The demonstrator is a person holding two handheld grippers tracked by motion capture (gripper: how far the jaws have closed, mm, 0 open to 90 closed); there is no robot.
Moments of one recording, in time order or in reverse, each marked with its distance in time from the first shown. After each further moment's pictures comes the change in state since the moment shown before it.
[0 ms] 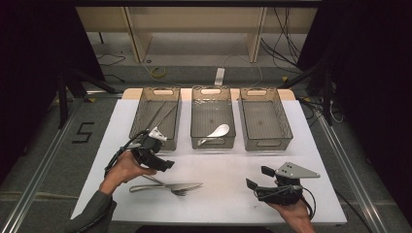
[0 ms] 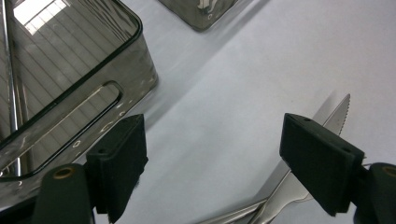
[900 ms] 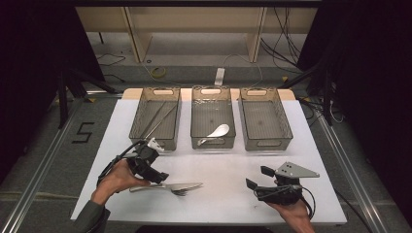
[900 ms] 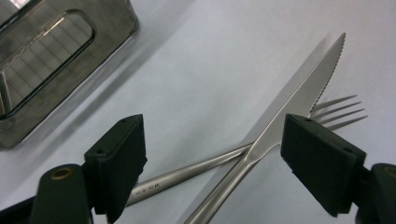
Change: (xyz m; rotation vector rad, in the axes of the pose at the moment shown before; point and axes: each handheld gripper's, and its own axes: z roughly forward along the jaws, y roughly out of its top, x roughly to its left) left arm -0.012 -0.023 -0.007 0.115 0.000 0.019; right arm -0.001 0.000 0.002 0.001 0.004 0.002
